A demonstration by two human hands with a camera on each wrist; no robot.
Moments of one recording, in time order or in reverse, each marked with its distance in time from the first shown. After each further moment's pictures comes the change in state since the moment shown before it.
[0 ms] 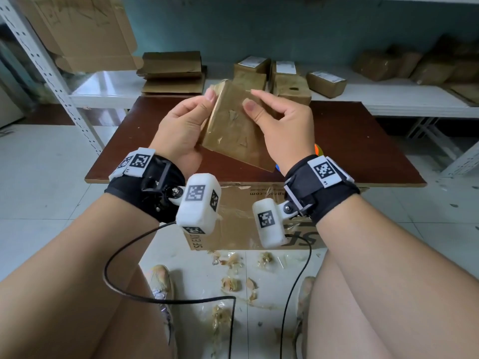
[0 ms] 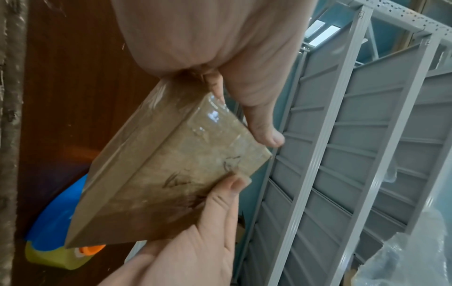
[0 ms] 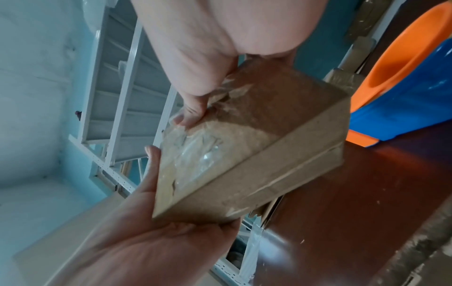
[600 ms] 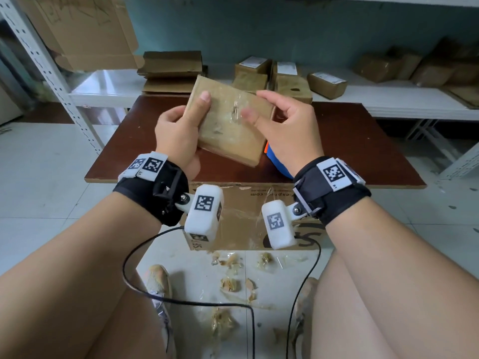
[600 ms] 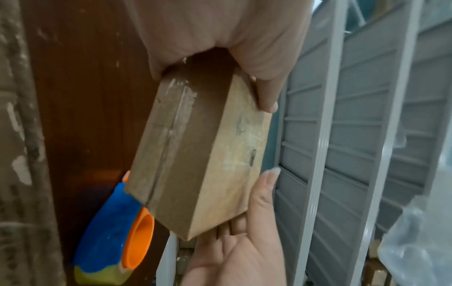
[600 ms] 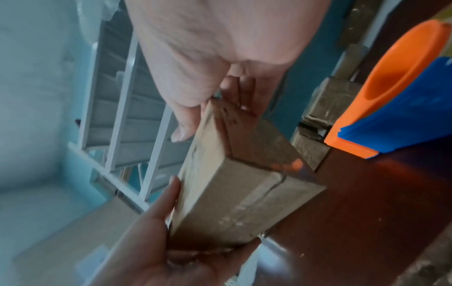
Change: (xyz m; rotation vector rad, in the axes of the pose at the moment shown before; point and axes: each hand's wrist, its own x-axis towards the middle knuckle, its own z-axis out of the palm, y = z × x) left_hand 0.014 -0.012 -0.014 0.086 0.190 0.036; right_hand 0.005 0.004 -0.011 -0.107 -0.085 0.014
